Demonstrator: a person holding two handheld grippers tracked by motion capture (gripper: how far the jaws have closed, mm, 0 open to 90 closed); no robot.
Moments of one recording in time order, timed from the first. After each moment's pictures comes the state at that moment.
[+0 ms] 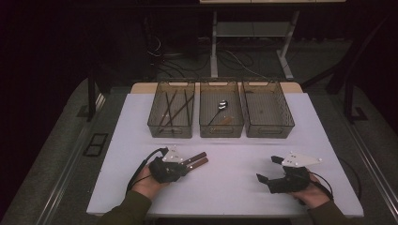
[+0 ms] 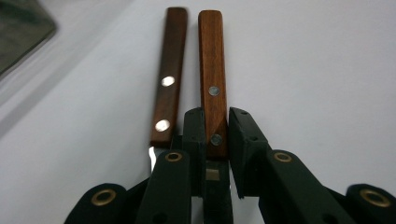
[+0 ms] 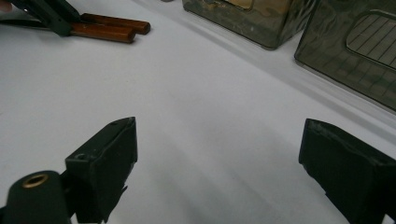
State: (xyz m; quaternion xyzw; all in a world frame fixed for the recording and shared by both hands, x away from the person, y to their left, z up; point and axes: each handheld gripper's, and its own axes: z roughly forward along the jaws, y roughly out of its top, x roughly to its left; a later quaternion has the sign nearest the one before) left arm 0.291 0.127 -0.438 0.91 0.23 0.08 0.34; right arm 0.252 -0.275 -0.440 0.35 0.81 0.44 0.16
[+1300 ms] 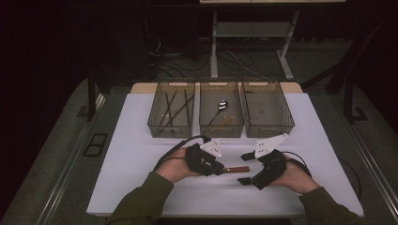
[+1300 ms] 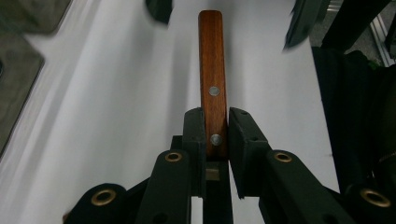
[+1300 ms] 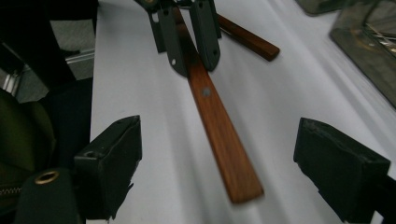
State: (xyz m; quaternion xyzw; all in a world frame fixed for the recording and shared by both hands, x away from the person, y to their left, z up) left arm 0.308 0.026 -0.387 0.94 0.02 -0.02 0.35; right arm 0.293 -0.211 -0.400 0.15 0.90 0.41 0.00
